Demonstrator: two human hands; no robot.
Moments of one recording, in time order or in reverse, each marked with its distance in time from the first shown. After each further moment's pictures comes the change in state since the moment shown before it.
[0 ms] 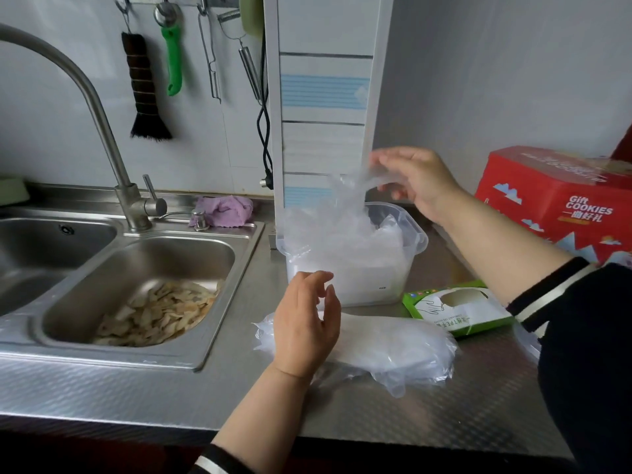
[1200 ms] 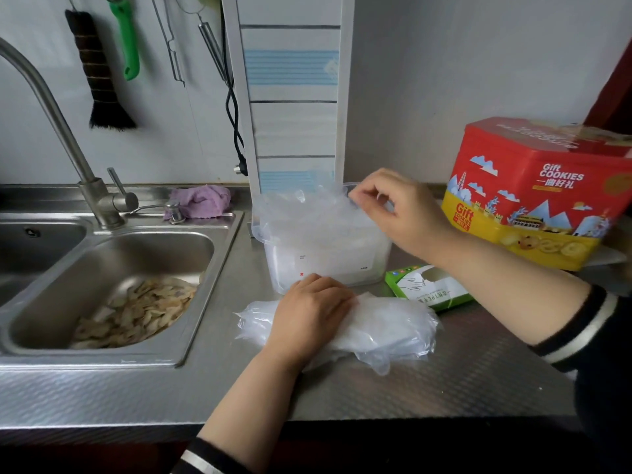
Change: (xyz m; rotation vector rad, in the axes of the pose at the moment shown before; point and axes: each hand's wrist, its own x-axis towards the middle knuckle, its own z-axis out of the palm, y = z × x) left_hand -0.009 -0.010 0.017 0.045 -0.483 0.147; right_hand -0.068 0.039 -0.007 -0.668 -0.031 -0.616
